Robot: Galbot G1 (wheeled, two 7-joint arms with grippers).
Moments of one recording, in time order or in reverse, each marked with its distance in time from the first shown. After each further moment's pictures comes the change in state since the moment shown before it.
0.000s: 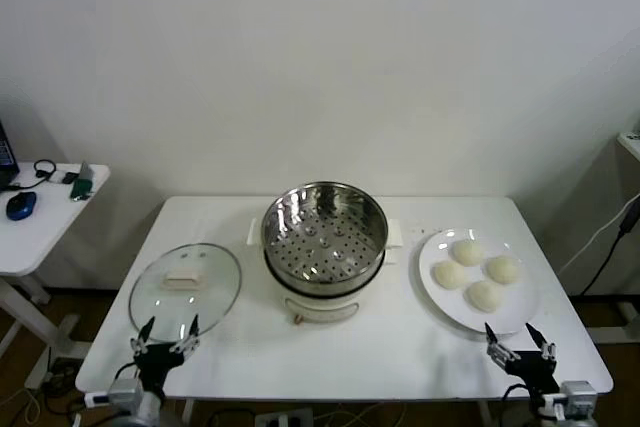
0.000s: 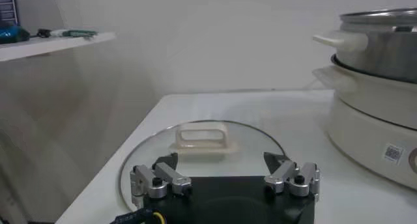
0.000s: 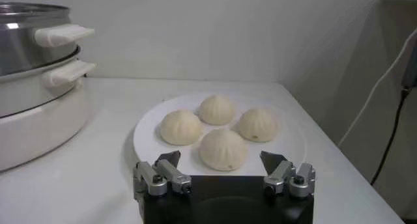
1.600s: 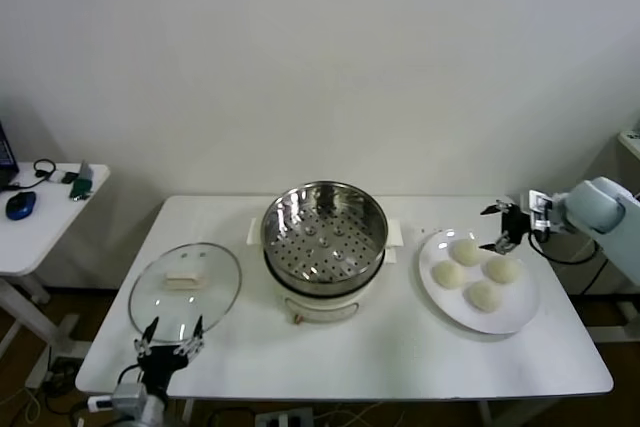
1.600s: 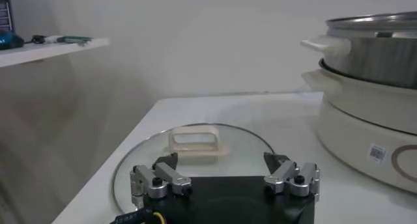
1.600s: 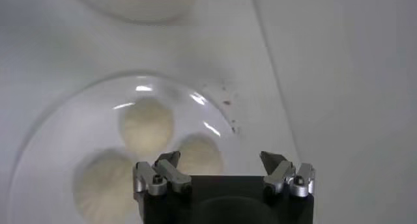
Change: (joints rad) left arm 0.022 -0.014 0.008 -0.019 0.022 -0.022 0.006; right arm 1.822 -0.471 -1.613 -0.951 -0.285 0.169 -1.036
